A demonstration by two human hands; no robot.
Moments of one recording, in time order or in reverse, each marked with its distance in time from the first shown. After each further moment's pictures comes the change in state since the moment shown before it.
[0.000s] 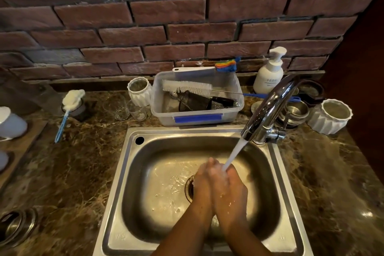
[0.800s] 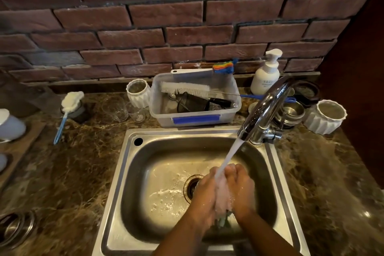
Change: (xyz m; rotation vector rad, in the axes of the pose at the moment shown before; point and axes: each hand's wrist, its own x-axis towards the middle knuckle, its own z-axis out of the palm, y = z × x) left_hand -0.011 -0.008 -0.013 -0.224 -0.124 -0.201; right_hand 0.036 0.030 -0.018 -0.298 0.000 0.012
